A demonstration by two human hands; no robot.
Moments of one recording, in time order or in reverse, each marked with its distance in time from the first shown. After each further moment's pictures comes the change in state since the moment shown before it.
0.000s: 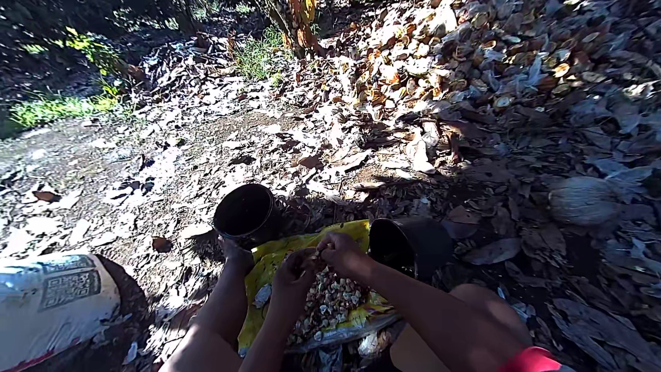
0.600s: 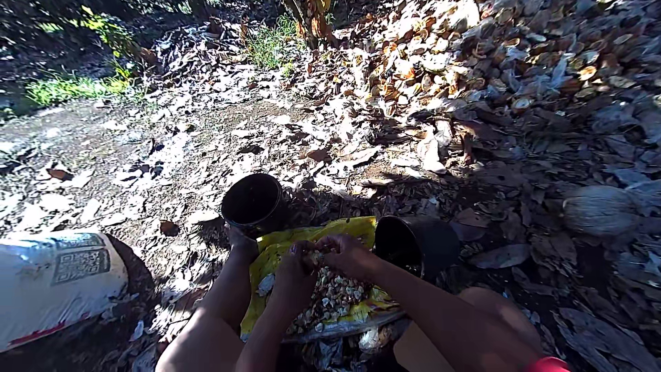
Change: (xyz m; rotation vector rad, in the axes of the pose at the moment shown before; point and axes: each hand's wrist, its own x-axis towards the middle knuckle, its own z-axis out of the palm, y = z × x) left_hand 0.002 0.005 -0.017 0.683 -0.062 -0.009; right_hand -0.004 0.003 0.005 0.023 -0.173 -0.096
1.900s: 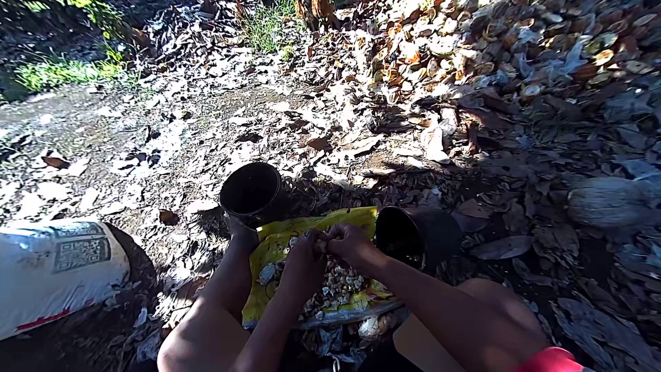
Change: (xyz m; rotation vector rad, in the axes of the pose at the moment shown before) left_hand 0.010 0.022 0.010 0.123 -0.022 0.025; right_hand -0.002 0.003 0.008 0.277 0.171 0.134
